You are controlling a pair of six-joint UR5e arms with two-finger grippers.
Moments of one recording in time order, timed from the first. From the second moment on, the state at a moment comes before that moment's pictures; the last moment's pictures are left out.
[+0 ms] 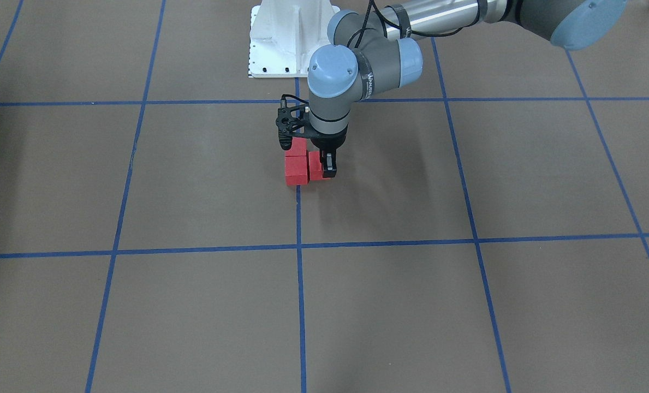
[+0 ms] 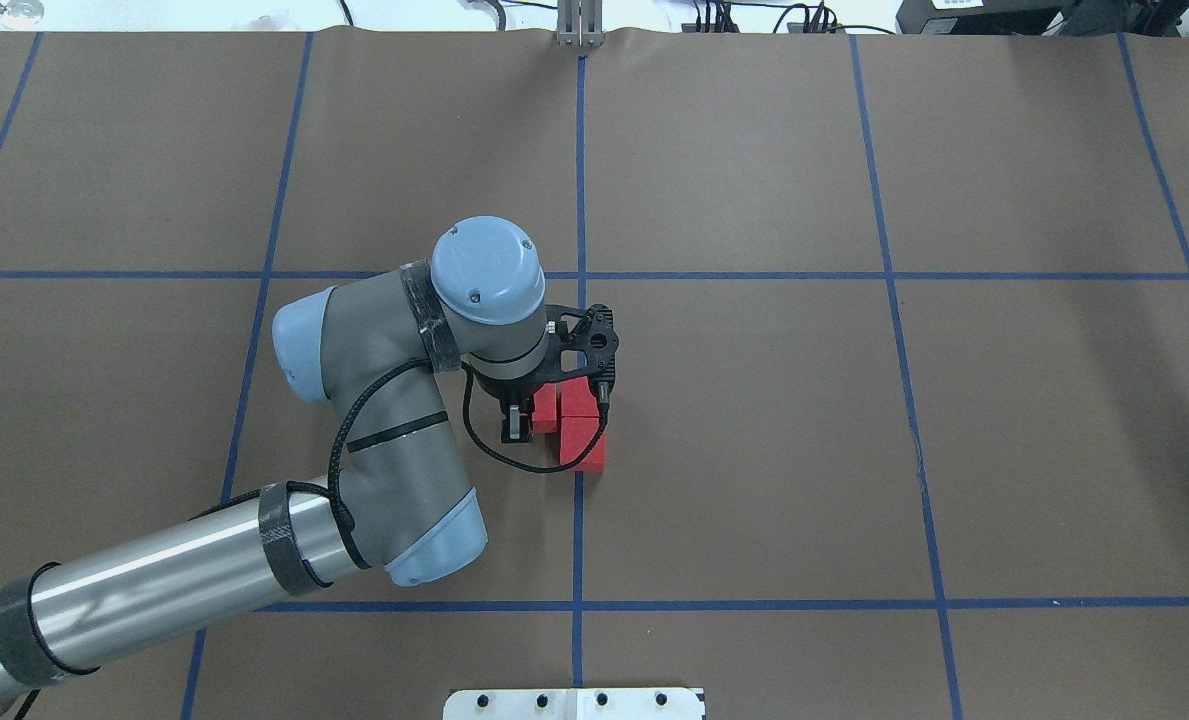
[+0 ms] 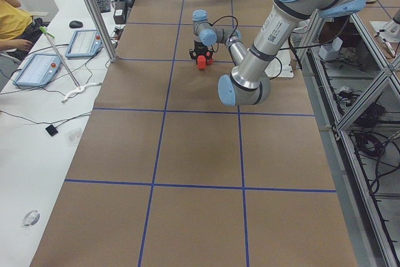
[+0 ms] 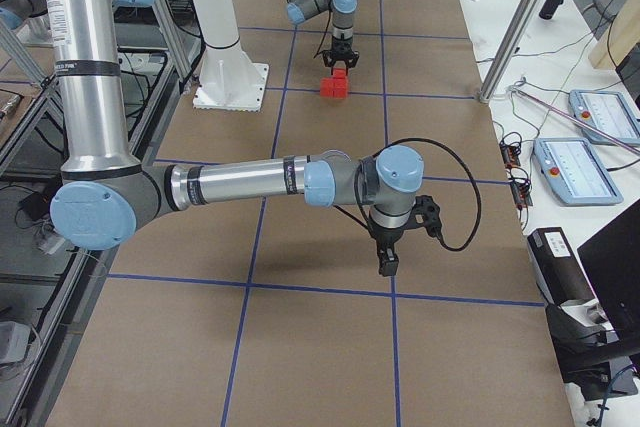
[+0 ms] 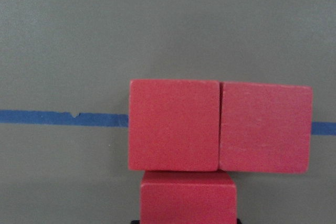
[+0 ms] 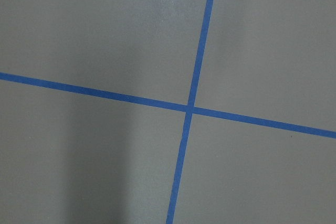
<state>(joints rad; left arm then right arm) -0.50 -2.36 -1.51 -1.57 -1.92 0.33 1.53 -1.50 1.65 -1.65 2.28 -0.09</state>
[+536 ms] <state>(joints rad) -0.50 -2.37 -1.51 -1.57 -1.92 0.32 1.53 -1.50 1.65 -1.65 2.28 -0.09</state>
